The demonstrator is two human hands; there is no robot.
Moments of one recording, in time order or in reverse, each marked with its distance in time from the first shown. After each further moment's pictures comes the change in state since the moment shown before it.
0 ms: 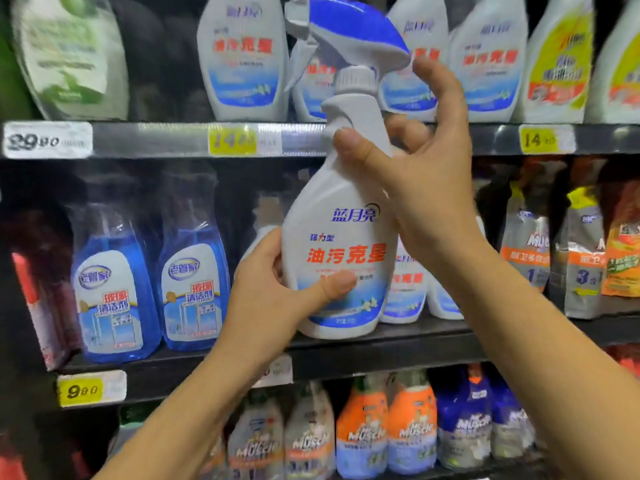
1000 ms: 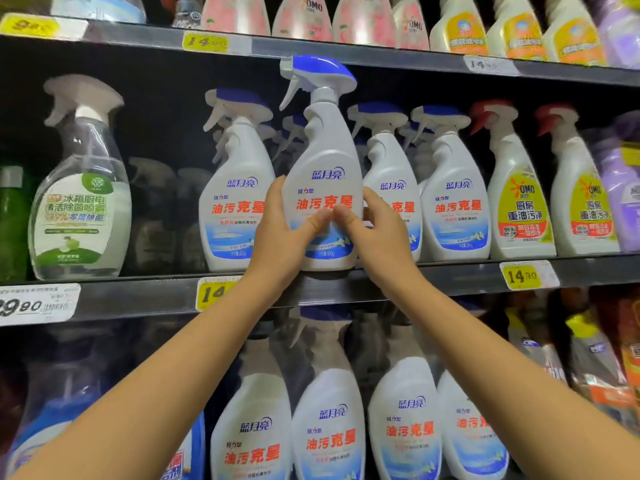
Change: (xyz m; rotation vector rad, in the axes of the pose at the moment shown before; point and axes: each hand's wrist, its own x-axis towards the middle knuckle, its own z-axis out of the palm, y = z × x) left_hand 0.213 0.054 0.011 0.168 0.154 0.353; right_hand 0.132 0.041 0.003 -0.337 0.004 -0.097
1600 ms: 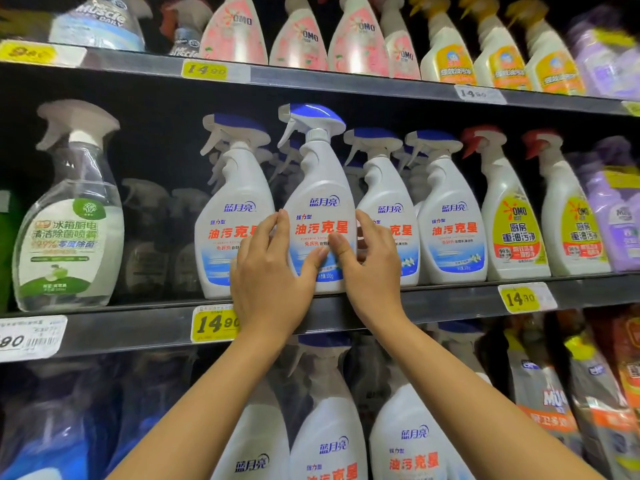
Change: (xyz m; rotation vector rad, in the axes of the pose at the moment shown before) left_hand -0.017 -0.010 0.001 0.722 0.265 0.265; right_hand -0.002 0.013 0.018 -0.174 0.203 -0.075
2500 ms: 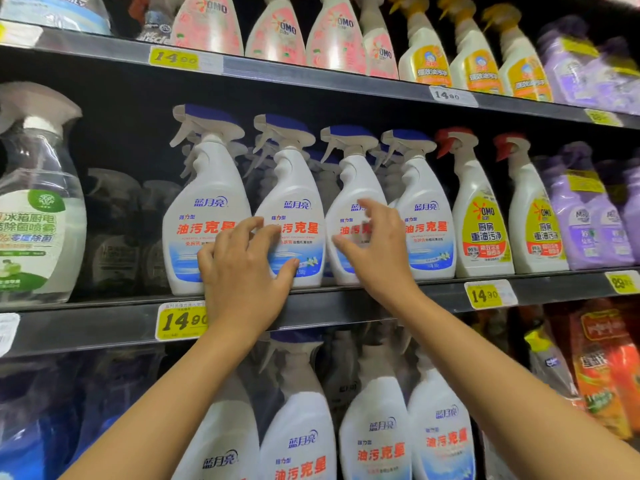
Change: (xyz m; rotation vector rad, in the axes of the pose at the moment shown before) left_hand 0.002 -0.004 0.004 0.151 -0.052 0.088; right_hand 0.030 0.010 -0.045 -0.284 -0.093 -0.007
